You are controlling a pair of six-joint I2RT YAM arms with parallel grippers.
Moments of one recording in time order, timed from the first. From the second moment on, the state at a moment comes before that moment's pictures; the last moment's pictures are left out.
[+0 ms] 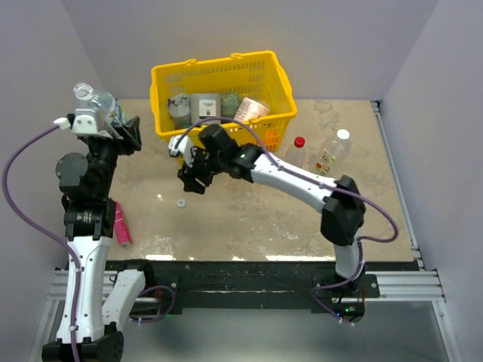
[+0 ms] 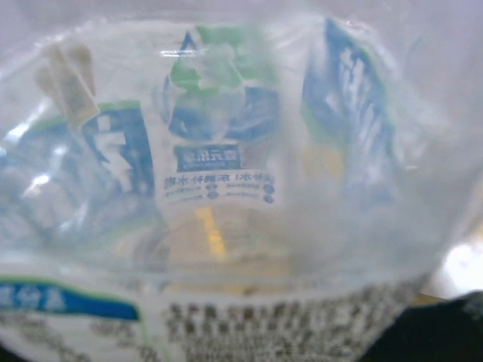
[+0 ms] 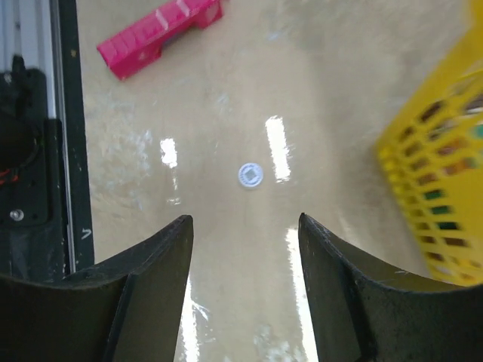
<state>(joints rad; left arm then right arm) 0.03 0.75 0.96 -0.04 0.15 -0.10 0.92 1.89 1.78 -0.46 -0.38 -0.25</state>
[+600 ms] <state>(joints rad) 0.09 0.76 1.07 -0.10 0.13 -0.16 0.97 2.36 1.98 -0.44 -0.31 -0.41</state>
